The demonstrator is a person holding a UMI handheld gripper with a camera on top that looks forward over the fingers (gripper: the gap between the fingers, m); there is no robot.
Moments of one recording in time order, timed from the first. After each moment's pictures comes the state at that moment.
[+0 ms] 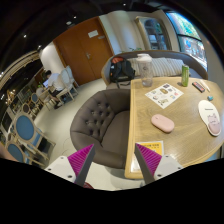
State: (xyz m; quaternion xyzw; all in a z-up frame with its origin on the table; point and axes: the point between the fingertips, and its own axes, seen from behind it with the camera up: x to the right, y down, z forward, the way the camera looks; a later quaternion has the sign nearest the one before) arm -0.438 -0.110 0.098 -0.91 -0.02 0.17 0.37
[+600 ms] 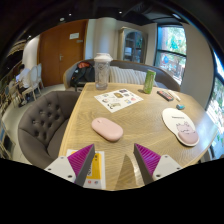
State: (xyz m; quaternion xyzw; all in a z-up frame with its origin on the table) arm -0.265 -0.043 0.007 -0.90 0.02 -0.04 0.43
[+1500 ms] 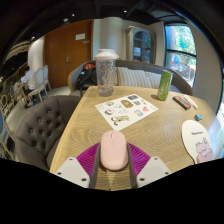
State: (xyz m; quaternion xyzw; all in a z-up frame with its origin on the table) arm -0.266 0.068 -0.018 -0.90 -0.01 0.00 0.44
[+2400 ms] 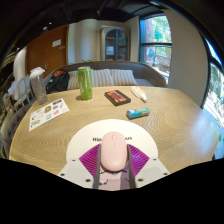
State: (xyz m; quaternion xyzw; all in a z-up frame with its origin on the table) arm 0.075 0.049 -0.009 -0.89 0.07 -0.03 0.44
